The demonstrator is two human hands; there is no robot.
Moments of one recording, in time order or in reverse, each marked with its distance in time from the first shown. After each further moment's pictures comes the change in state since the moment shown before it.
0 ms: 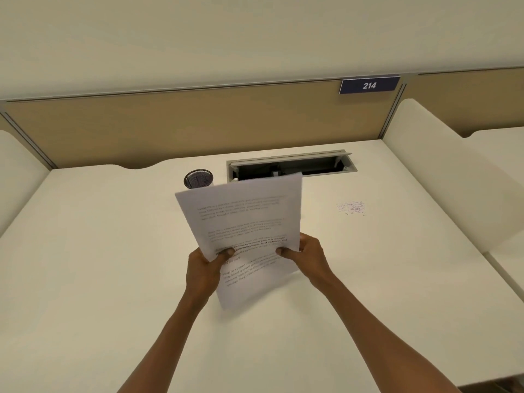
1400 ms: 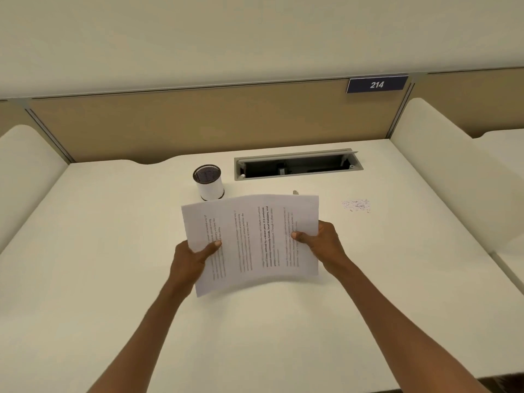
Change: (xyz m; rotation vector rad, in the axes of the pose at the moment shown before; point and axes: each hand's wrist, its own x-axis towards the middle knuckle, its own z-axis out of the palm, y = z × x) left_hand -0.001 0.000 -0.041 -0.024 -0.004 -0.068; right_hand -0.005 -0.024 -0.024 0.083 -0.031 0.029
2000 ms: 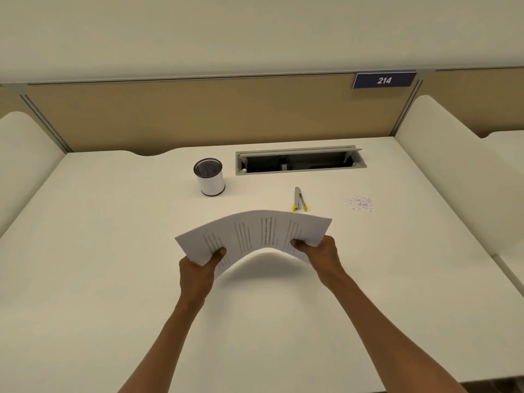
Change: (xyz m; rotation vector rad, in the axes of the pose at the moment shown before) left_hand -0.016 -0.036 0.020 -0.050 0.212 0.013; right_hand -0.004 0.035 0.012 0.034 0.142 0.008
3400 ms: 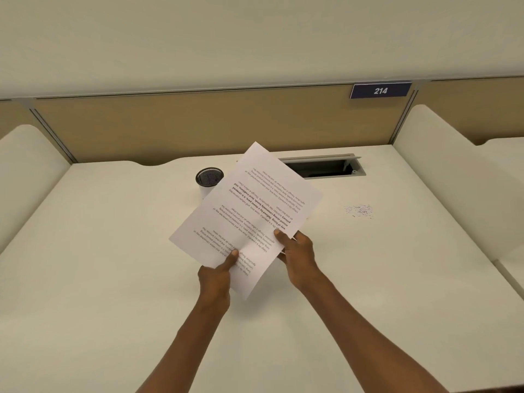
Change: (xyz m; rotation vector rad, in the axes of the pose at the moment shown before) left_hand -0.013 0.017 0.041 -0.463 -0.006 -0.295; right_hand -0.010 -0.027 0.061 0.426 -0.054 0.182
